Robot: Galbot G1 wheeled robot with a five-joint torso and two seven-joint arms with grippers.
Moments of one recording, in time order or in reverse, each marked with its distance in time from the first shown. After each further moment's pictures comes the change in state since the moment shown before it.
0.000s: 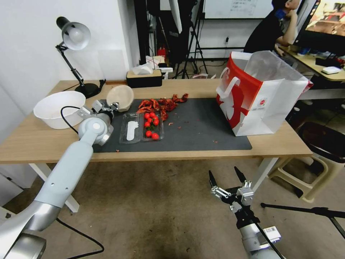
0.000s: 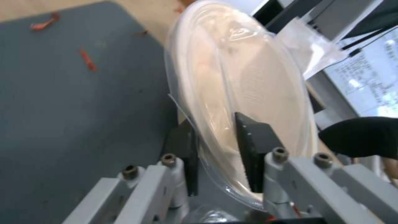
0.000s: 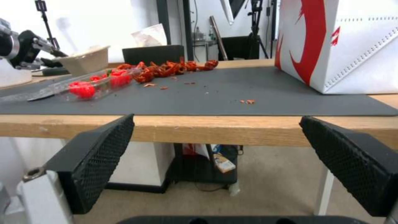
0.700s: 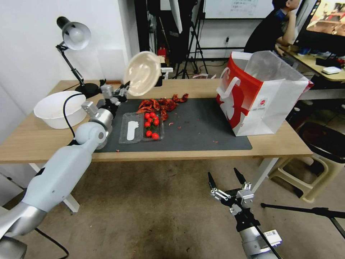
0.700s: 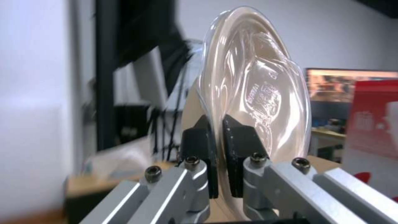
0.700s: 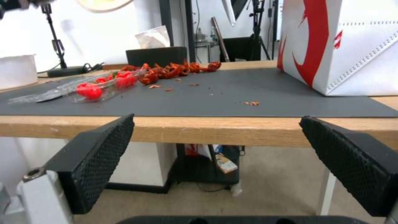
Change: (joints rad) left arm -0.079 0.105 0.181 0.014 0.613 -0.331 0.724; right arm -0.024 0.007 -0.001 0.020 -0.014 0.006 -0.003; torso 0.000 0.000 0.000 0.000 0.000
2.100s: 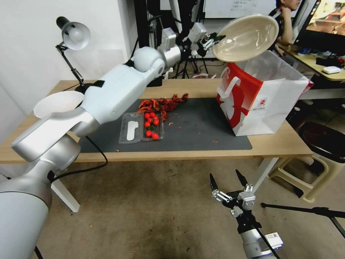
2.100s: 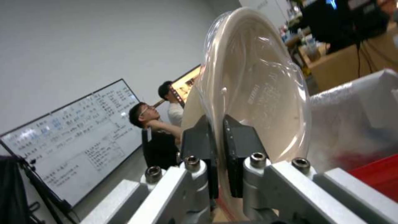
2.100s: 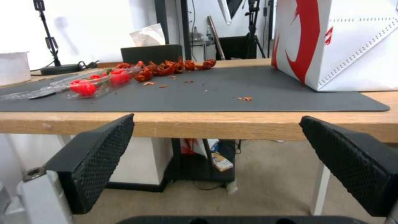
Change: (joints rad) left arm -0.756 -0.376 0.527 0.336 0.200 0.123 0.212; right arm -0.015 0.014 0.014 -0.008 -0.009 0.011 0.000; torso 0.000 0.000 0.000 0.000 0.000
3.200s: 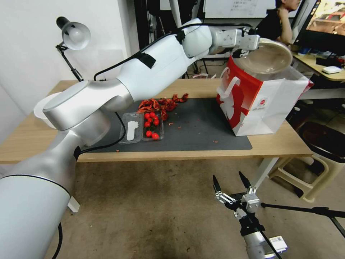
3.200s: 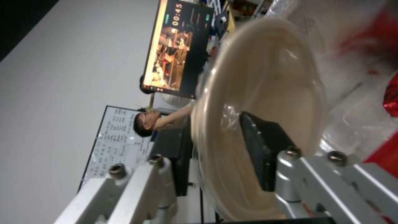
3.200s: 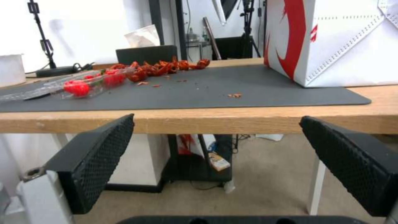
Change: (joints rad) left arm -0.162 -0.206 0.118 0.124 0.644 0.022 0.076; right arm -0.022 -0.004 0.019 -0.010 0.023 0.034 -0.009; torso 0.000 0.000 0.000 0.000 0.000
